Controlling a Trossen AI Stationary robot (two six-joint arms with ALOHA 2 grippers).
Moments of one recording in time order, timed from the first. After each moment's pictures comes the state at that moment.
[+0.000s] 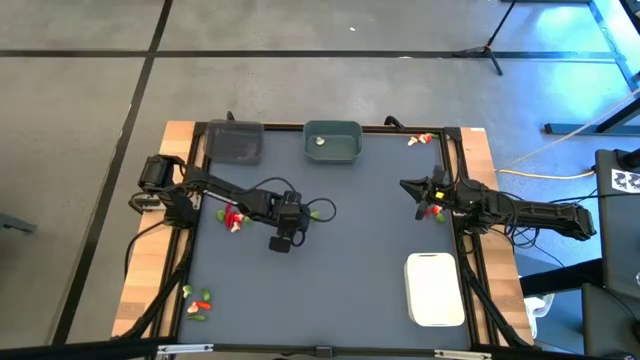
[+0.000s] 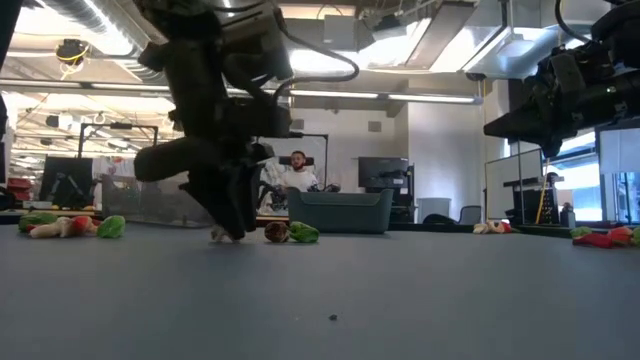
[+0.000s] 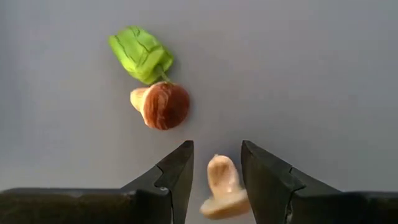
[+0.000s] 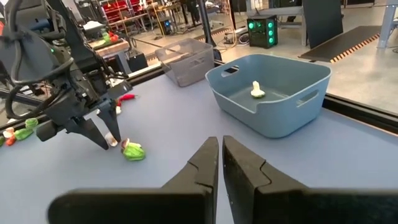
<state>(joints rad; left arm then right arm) -0.07 1.76 0.96 -0.41 -0.18 0.18 -0.14 0.23 0.09 -0.01 0.27 0.29</state>
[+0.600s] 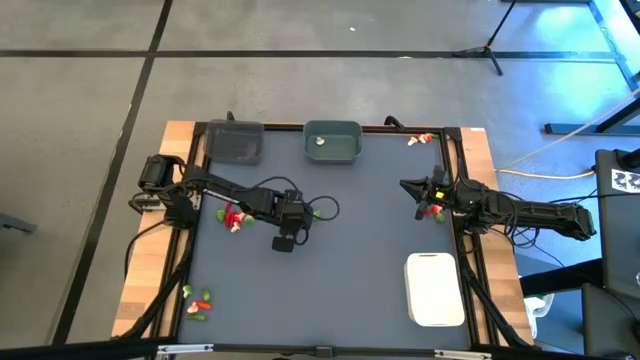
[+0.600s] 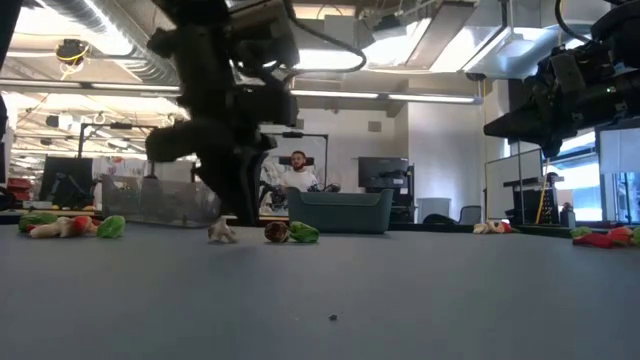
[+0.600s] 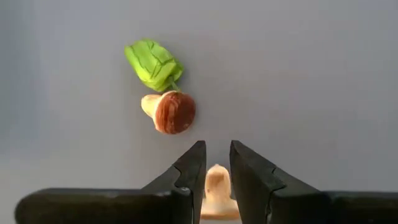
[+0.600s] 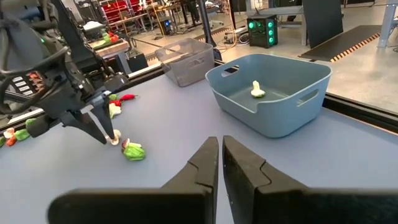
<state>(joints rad) -0.07 1.76 1.05 -0.53 -0.18 0.10 -0.14 0.23 0.09 -0.01 0.27 0.29</state>
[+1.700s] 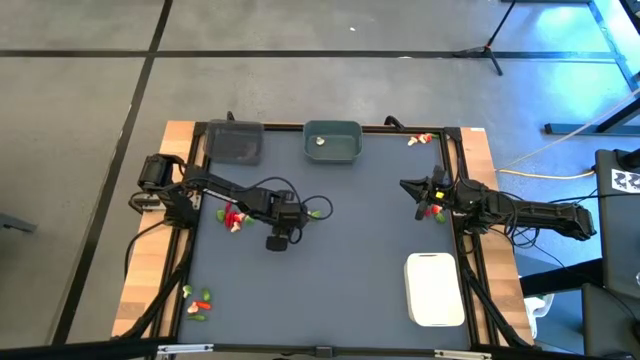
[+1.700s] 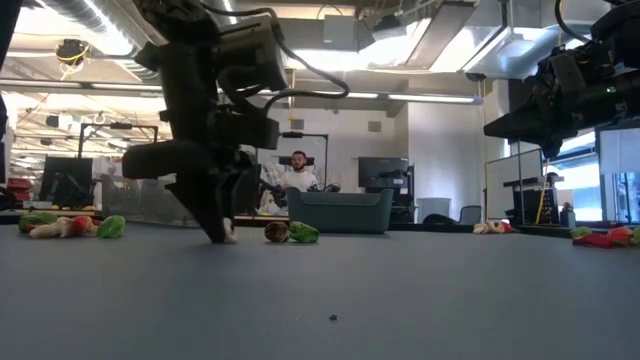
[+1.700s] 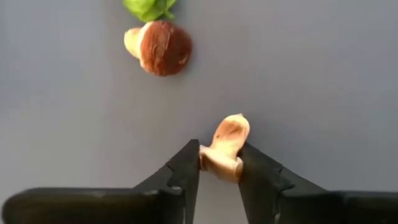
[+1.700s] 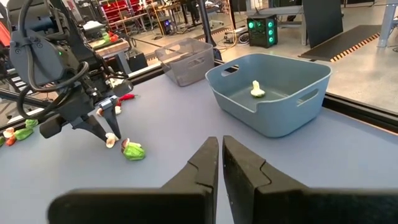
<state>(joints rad) -0.05 1.75 0.96 -0.51 -0.16 0.08 -0.14 0.23 0.09 -0.01 0.27 0.29</state>
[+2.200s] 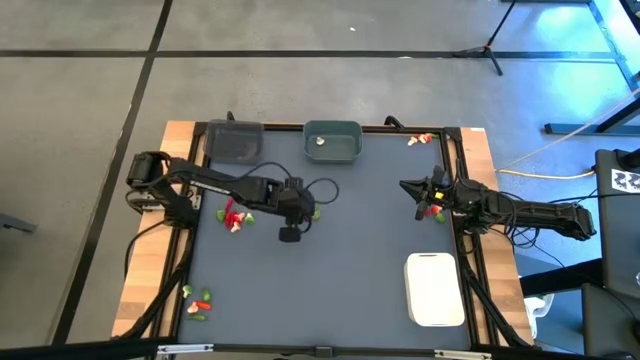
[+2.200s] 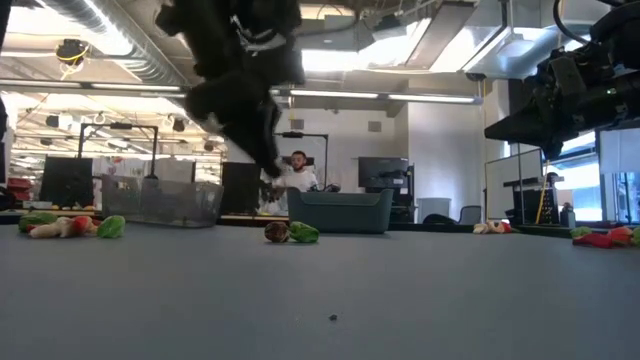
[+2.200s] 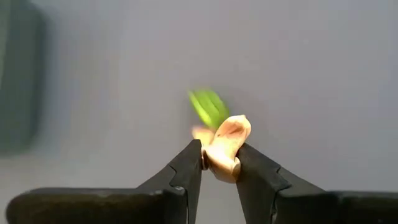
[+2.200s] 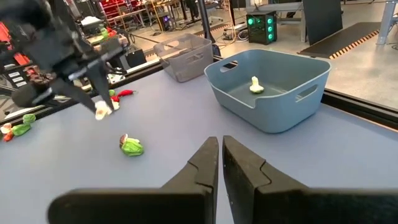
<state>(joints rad) -0.01 1.65 1.08 -0.48 -0.22 0.07 -0.14 0.23 0.09 -0.03 0.27 0.29</state>
